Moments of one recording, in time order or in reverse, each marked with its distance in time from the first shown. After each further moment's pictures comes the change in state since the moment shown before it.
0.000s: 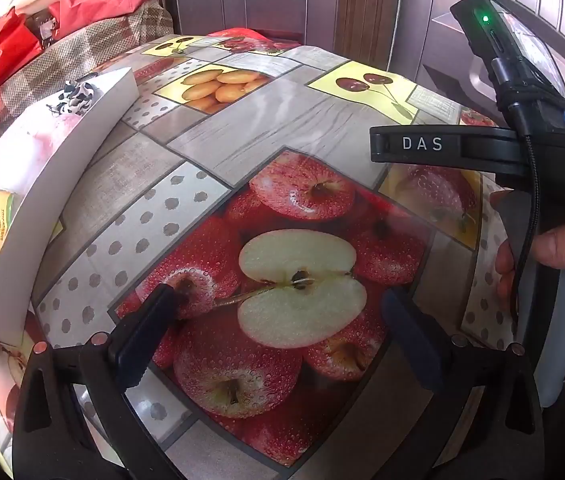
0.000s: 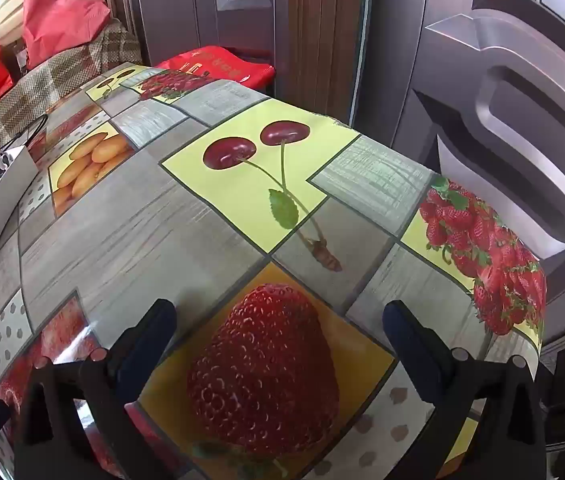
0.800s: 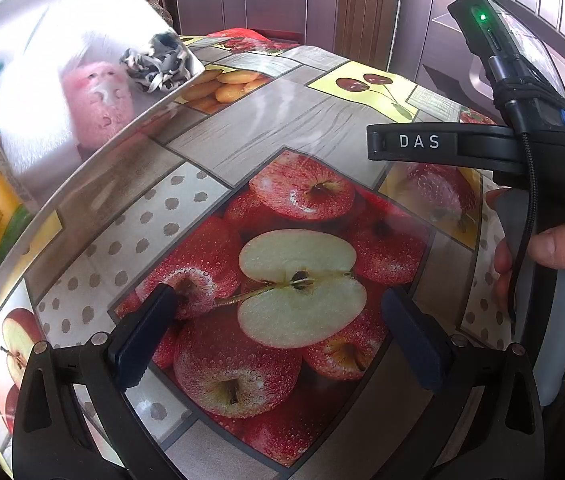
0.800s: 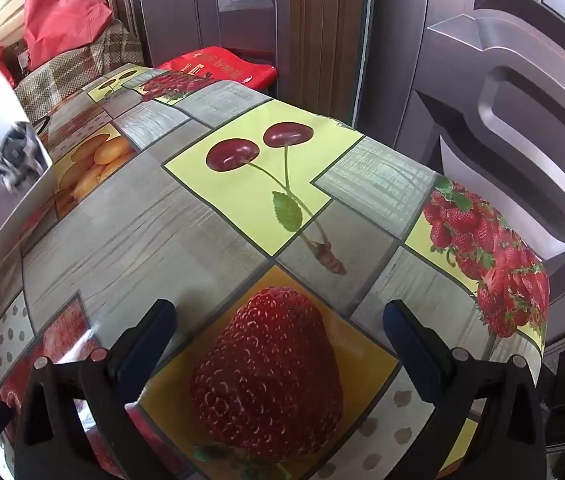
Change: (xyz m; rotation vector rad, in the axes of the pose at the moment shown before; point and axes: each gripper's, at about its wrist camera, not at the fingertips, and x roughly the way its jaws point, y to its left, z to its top) left arm 0.000 0.000 0.000 0.000 -0.001 -0.001; right arm -0.001 0.001 0.001 0.004 -0.005 0.010
